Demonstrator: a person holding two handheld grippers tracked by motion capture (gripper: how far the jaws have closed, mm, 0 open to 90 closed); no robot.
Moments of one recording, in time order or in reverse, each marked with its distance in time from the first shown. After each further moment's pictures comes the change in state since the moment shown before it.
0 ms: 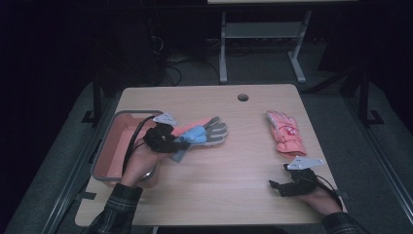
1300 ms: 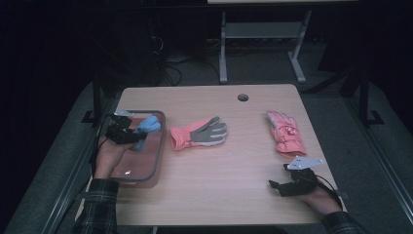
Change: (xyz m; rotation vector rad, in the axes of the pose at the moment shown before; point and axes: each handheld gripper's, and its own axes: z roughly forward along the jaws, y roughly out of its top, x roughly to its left) left arm 0.107 -0.063 -0.031 0.039 0.302 -0.227; right arm 0.000 0.000 0.001 -0.002 0.001 -0.001
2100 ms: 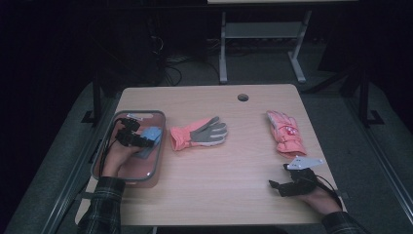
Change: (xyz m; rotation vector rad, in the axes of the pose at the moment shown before) left arm 0.014 -0.010 0.049 0.145 0.009 -0.043; right arm 0.000 0.000 0.000 0.001 0.000 0.001
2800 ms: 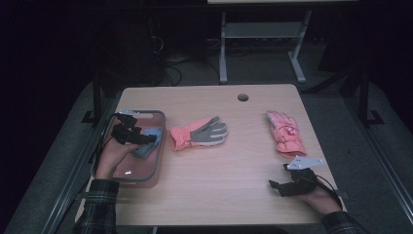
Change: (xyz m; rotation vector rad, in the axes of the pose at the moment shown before) left arm -0.028 0.011 -0.049 -0.165 -0.089 0.040; right arm 0.000 0.000 0.000 0.000 0.000 0.000
